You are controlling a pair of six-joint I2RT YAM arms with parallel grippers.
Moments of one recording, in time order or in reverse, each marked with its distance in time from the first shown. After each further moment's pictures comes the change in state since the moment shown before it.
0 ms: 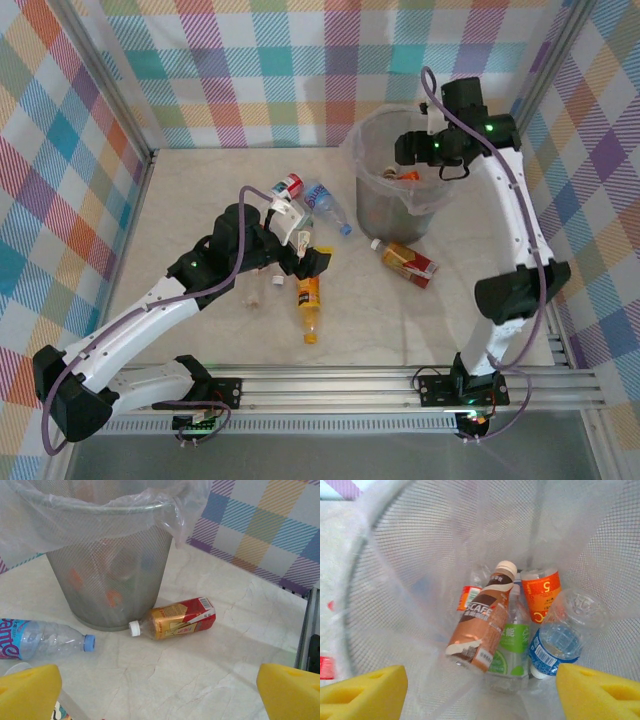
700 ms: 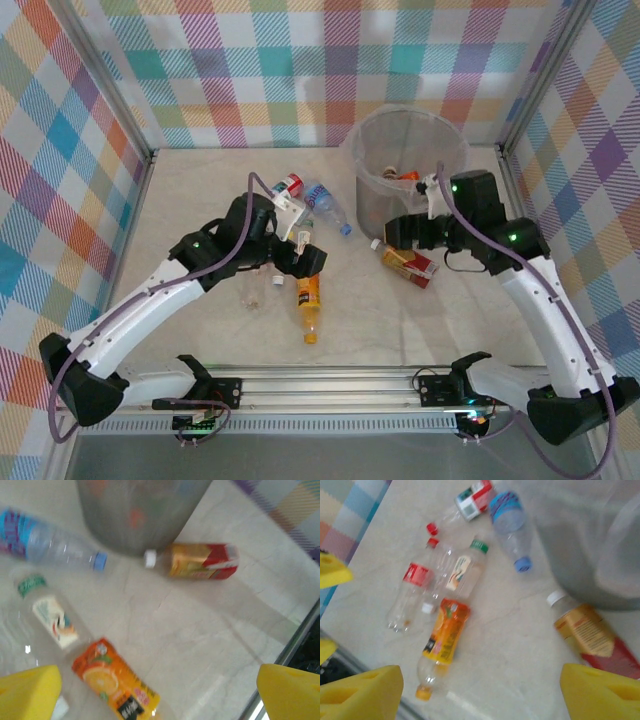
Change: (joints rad) left arm -0.001 0.114 0.203 -0.445 -0.099 -0.197; right arm 0.145 -0.683 -0.840 0.238 -0.240 0.100
